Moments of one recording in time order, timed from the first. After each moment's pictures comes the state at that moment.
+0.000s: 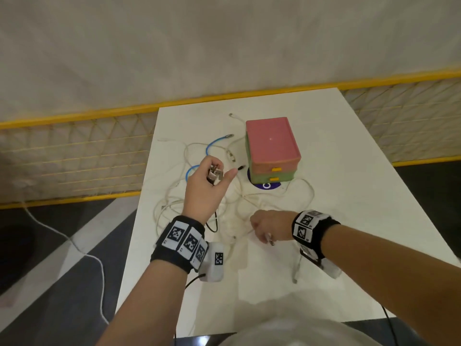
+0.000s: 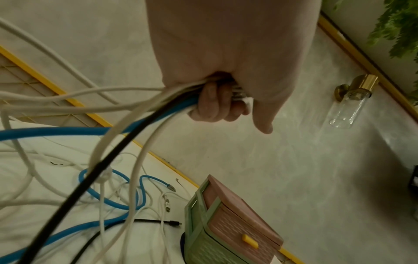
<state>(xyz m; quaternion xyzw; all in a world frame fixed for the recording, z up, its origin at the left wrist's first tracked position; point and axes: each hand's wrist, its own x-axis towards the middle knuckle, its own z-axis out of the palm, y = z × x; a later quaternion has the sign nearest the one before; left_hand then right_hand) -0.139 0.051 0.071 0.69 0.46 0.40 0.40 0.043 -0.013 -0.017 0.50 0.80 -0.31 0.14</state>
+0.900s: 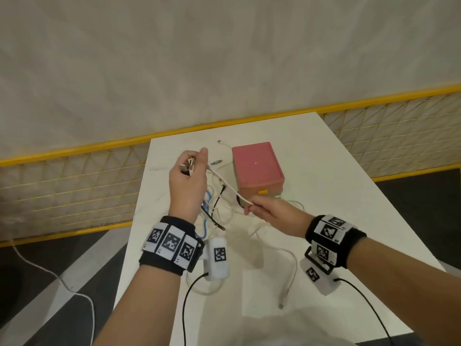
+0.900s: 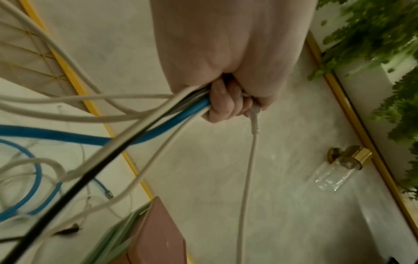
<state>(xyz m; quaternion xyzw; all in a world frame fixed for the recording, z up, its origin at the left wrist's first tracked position) -0.109 0.068 0.137 0.57 0.42 0.51 0.49 0.067 -0.027 0.070 0.56 0.69 -0.34 -0.31</state>
